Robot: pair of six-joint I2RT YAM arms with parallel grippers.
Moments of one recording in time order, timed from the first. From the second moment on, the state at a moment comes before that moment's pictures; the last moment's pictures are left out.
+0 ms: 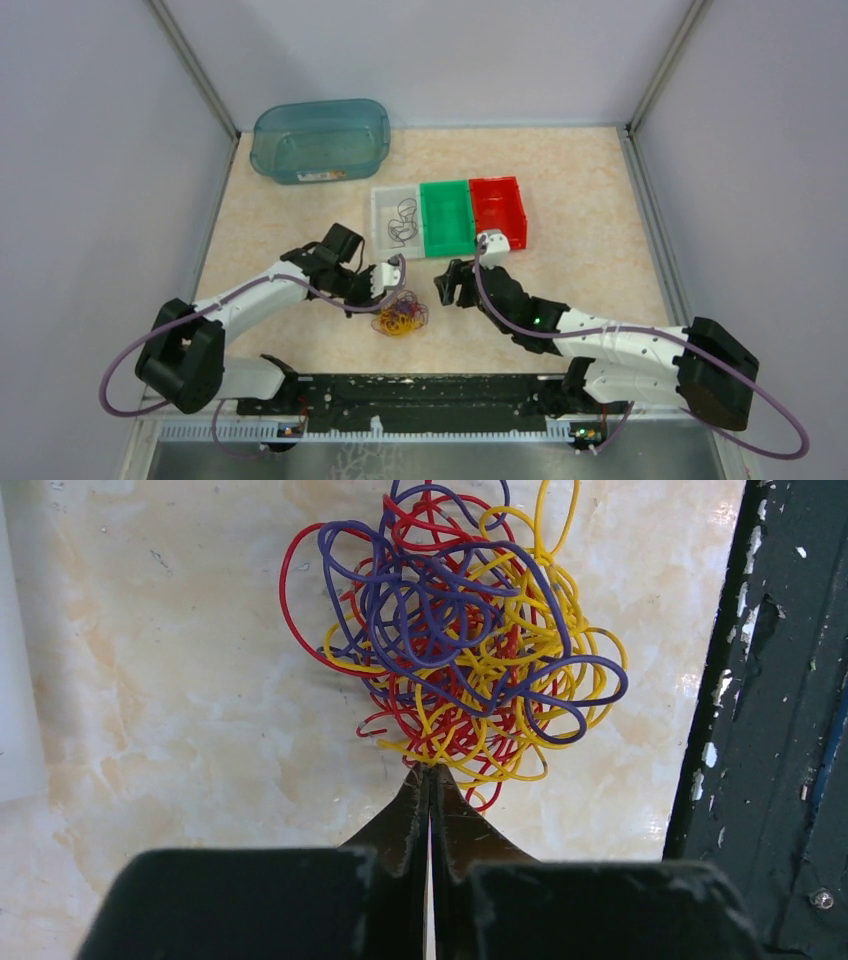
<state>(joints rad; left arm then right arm) -0.56 1.32 0.71 -0.56 0.57 0.78 1.04 1.05 0.47 0.18 0.47 0.61</state>
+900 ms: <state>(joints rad) -0.56 1.17 1.09 -0.82 0.64 0.67 1.04 1.13 0.47 0.52 0.15 0.54</state>
